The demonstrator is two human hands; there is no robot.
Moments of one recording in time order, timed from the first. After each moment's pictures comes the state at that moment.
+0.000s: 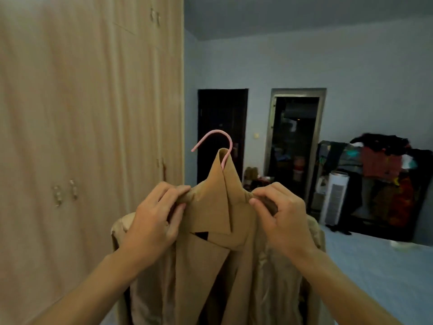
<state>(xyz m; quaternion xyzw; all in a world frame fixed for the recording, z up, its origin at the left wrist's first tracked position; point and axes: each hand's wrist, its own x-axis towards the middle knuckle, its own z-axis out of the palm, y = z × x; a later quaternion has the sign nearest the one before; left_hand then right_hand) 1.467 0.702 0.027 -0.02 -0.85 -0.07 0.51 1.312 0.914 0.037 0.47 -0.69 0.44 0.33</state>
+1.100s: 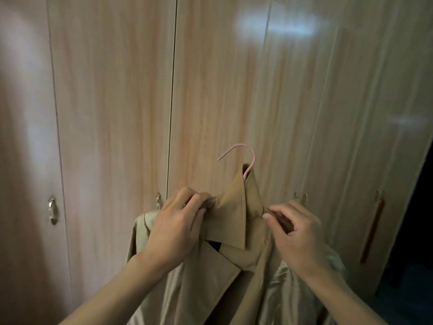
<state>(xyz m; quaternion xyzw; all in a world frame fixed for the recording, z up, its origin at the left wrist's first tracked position) 2.014 0.473 0.007 0.34 -0.78 0.14 0.51 1.763 0.510 0.019 0.70 -0.42 0.55 0.16</state>
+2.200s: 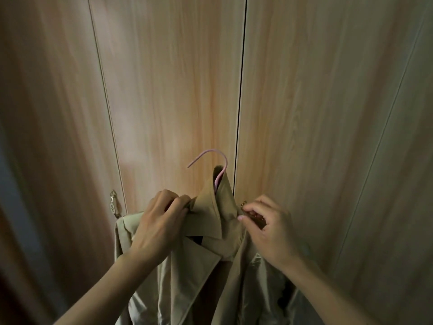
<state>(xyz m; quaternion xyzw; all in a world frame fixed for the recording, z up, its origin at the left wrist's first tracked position) 2.161 0.261 -0.050 0.53 -0.69 0.31 0.39 1.920 0.200 -0.035 0.82 -0.30 0.48 -0.11</state>
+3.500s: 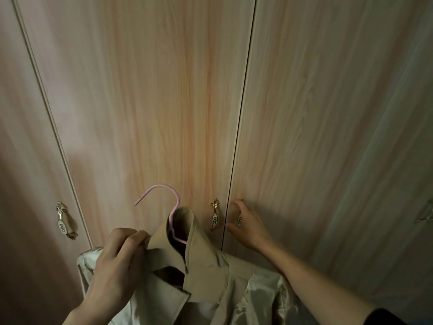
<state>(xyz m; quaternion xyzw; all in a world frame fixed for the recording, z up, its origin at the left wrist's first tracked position) 2.271 0.205 -0.143 0.52 -0.71 0.12 0.46 1.989 0.054 -0.141 0.77 -0.56 0.25 -0.18</state>
